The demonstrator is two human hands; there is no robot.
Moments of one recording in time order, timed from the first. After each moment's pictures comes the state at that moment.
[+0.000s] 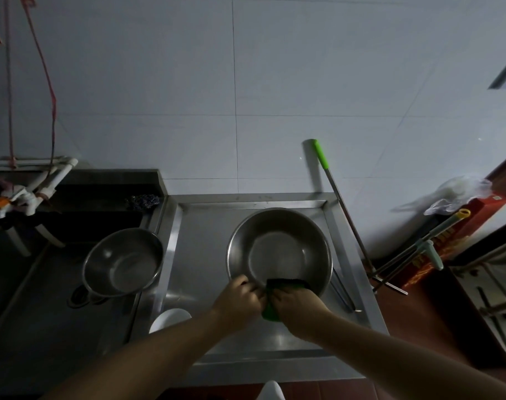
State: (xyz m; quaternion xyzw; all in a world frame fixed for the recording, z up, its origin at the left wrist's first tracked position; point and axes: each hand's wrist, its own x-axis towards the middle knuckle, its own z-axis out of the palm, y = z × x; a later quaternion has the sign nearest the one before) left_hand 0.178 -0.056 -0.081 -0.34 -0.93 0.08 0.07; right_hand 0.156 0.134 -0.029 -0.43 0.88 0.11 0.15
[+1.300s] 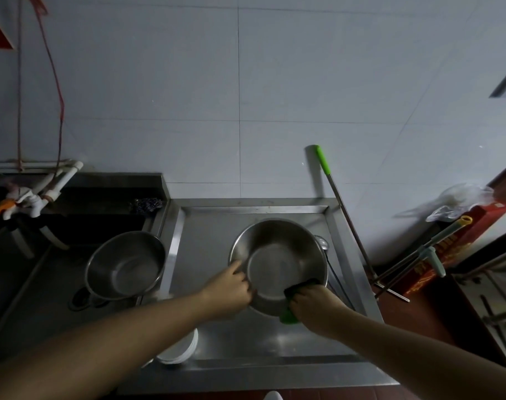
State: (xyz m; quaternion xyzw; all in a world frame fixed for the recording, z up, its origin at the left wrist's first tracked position) left_hand 0.152 -0.095 -0.055 -0.38 -0.90 0.21 -0.03; right_hand 0.128 0.170 -0.039 -0.48 0.85 0.20 0.12
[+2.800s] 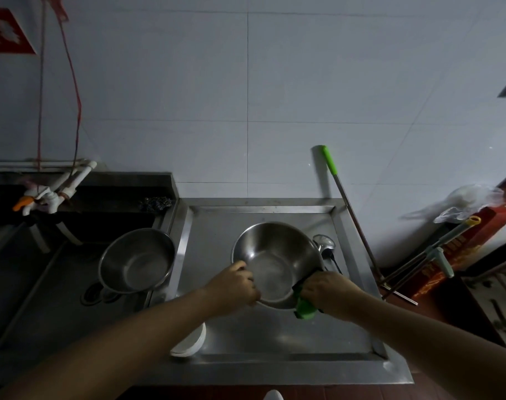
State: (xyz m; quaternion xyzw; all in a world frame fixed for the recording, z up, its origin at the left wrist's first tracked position) left_hand 0.167 -0.102 -0.047 -0.40 -0.91 0.09 0.04; right_hand 0.111 0.181 -0.024 -0.50 0.85 0.14 0.12
